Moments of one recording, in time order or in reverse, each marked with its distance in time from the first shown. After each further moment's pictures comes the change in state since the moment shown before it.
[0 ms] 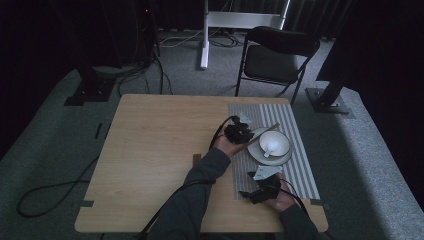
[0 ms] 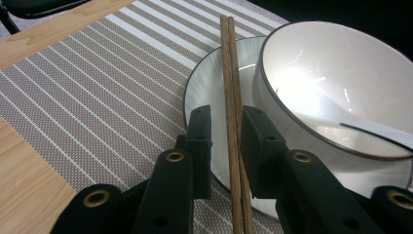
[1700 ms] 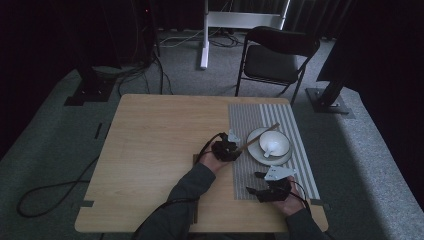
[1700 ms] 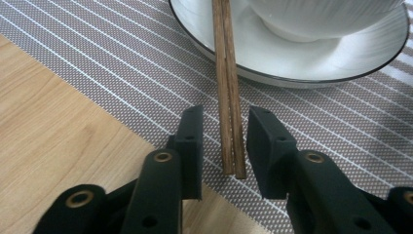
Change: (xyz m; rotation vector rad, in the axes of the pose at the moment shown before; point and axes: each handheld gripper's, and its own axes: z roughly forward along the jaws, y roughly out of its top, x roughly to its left) left arm -0.010 -0.063 -0.023 0.095 0.006 0.048; right arm 0.008 0.000 -0.038 -0.088 -0.069 0.063
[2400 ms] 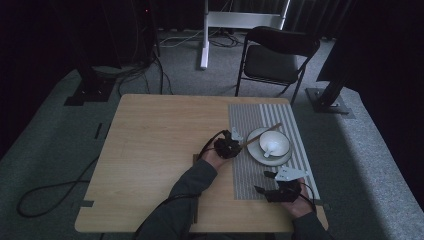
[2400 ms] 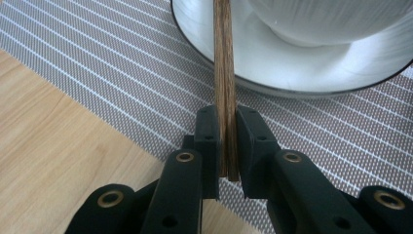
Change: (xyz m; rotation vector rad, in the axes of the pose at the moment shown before) left arm 0.002 0.013 0.005 0.015 0.021 0.060; right arm -0.007 -0.010 -0.025 -0.035 -0.054 0.039
